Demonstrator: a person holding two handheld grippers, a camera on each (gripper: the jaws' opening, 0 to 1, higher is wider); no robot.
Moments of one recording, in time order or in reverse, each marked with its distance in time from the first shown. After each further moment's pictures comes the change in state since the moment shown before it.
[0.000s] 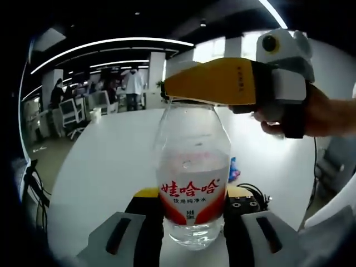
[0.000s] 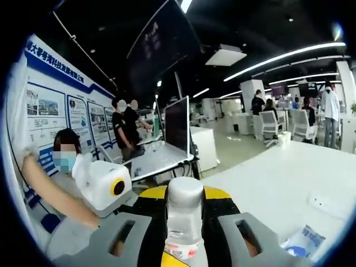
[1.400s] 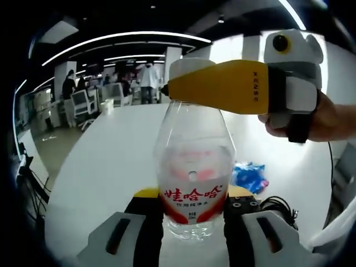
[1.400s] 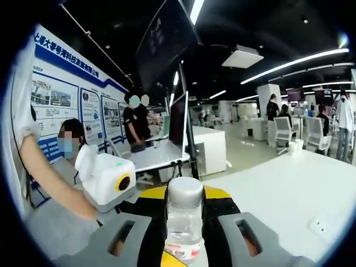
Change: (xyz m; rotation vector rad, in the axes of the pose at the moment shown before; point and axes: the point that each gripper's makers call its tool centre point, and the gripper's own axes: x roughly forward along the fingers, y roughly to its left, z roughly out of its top) left arm 0.065 0.052 0.006 -0.058 0.023 0.101; right arm 0.032 -0.063 -0.007 -0.091 -0.003 0.122
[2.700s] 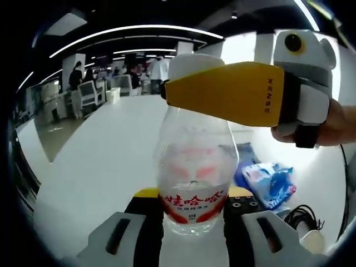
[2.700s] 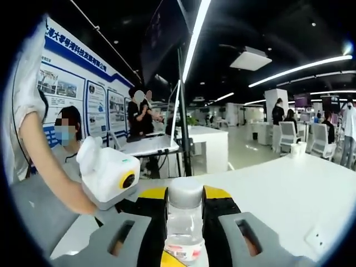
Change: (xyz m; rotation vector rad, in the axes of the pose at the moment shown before) left arm 0.063 0.028 -0.019 -0.039 0.032 0.072; right arm 0.015 -0.048 -0.037 -0.061 0.000 0.052
